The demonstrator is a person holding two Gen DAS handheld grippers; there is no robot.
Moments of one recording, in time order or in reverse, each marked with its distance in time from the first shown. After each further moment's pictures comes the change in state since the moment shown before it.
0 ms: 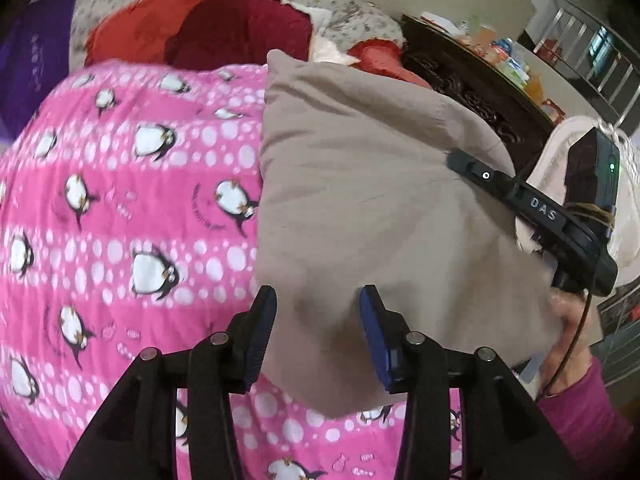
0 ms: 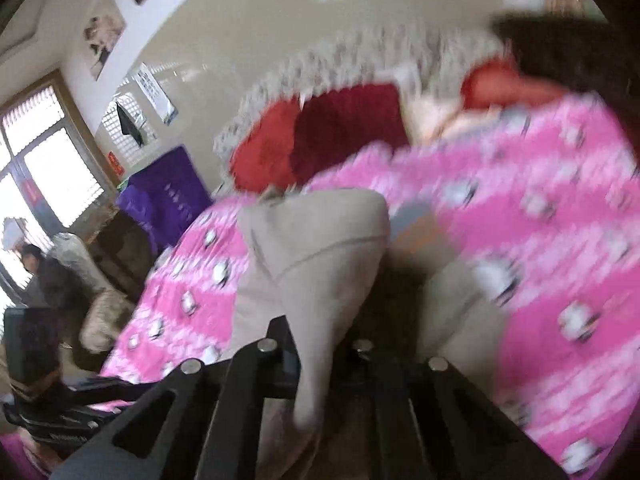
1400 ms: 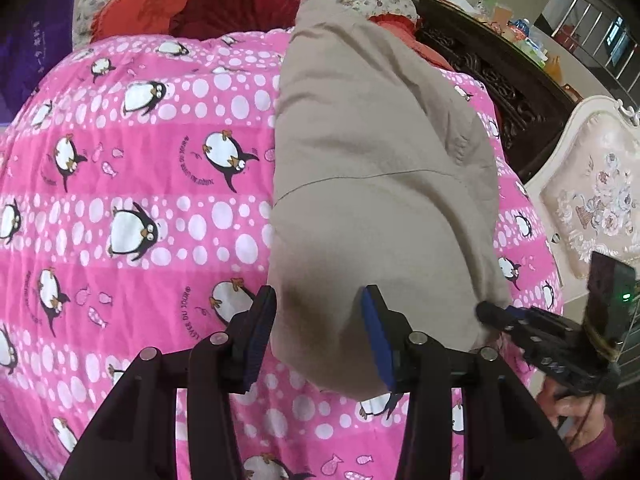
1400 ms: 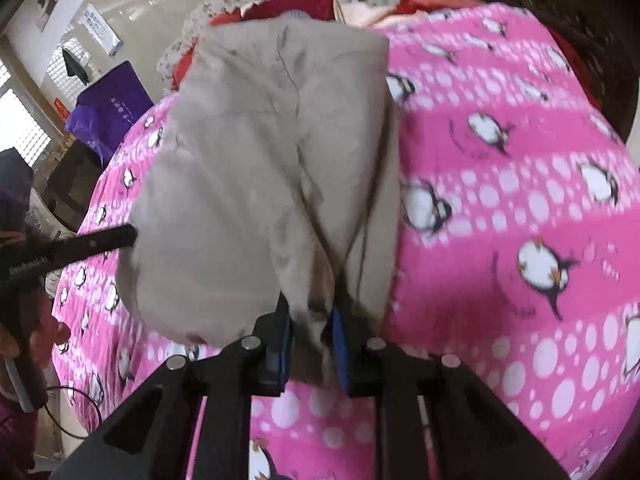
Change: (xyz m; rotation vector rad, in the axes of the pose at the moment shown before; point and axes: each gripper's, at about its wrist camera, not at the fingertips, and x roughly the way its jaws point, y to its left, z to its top) left arm 0.020 -0.010 -0.017 -0.027 0.059 0.062; right arm -0.045 -0.042 -0.119 0.073 0.347 -0.132
